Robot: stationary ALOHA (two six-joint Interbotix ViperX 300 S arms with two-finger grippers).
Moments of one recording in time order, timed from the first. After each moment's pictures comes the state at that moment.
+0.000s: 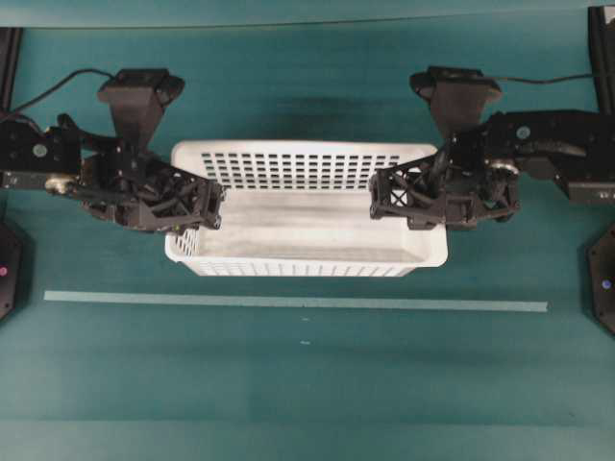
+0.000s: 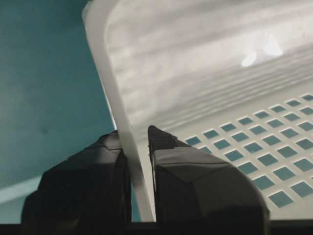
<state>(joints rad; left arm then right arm) 0.14 -0.23 0.66 0.03 0.64 -1.26 -0.16 -0.09 0.55 0.06 0.87 1.31</state>
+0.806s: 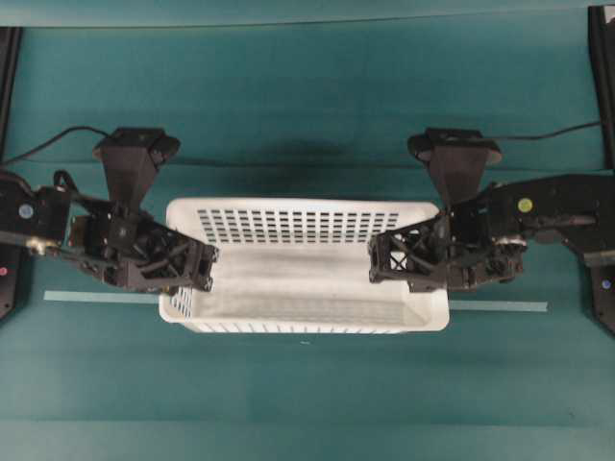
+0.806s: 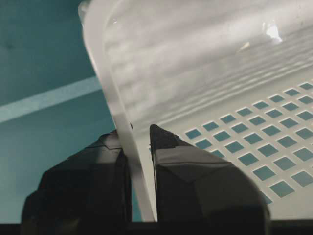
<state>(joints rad) -0.06 -0.25 0.71 0.03 0.60 -1.43 0.03 -0.09 0.57 0.05 0.86 1.49</state>
